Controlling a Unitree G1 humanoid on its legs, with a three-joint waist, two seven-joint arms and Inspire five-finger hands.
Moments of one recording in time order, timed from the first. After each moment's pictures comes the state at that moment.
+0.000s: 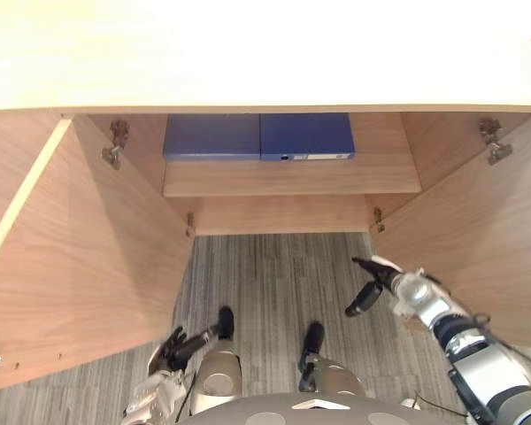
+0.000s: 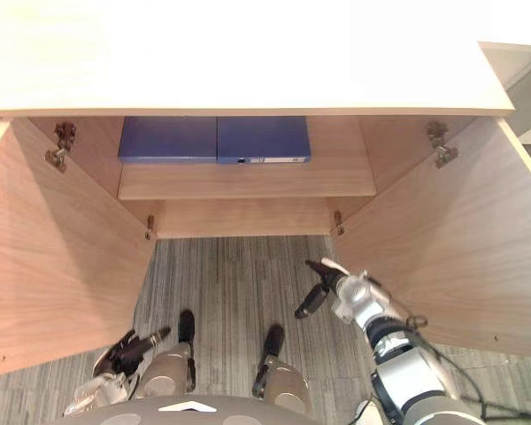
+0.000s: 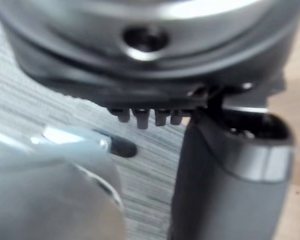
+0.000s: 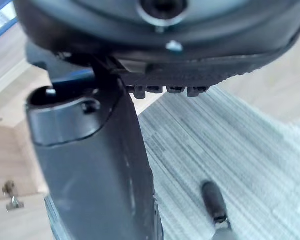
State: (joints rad) left arm 0.13 0.14 0.20 1.03 -0.27 -0.08 -0.12; right arm -0.35 -0.40 0.25 1.07 -0.27 0.00 0.22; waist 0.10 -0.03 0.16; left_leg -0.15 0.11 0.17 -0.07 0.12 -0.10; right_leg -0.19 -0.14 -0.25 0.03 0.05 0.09
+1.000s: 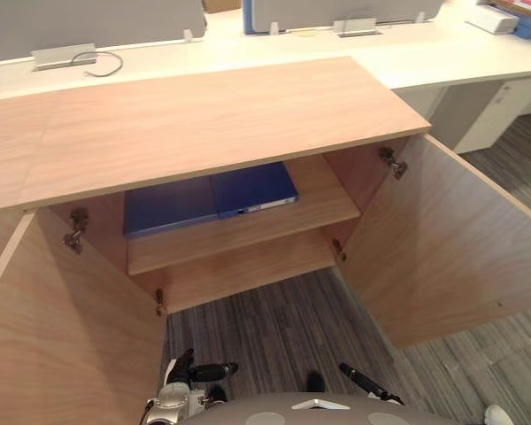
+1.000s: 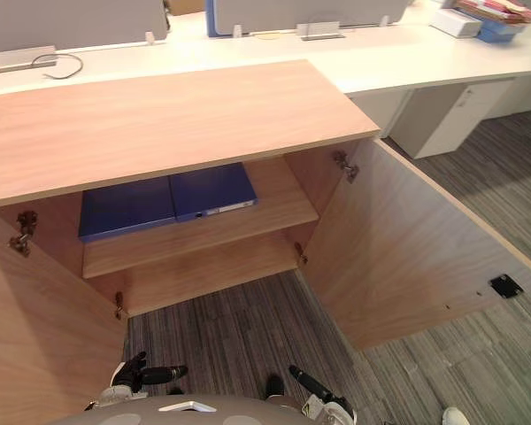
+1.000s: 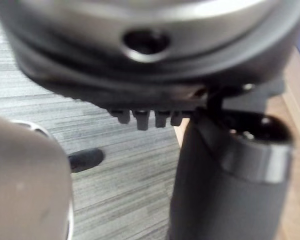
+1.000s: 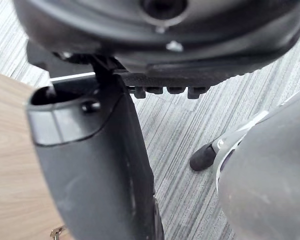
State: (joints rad) left arm 0.04 0.08 0.07 1.17 0.03 -0.09 0.11; right arm 0.03 0.01 -0.50 1.18 0.22 -0.03 -0.25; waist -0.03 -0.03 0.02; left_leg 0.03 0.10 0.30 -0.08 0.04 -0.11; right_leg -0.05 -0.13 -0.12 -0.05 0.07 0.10
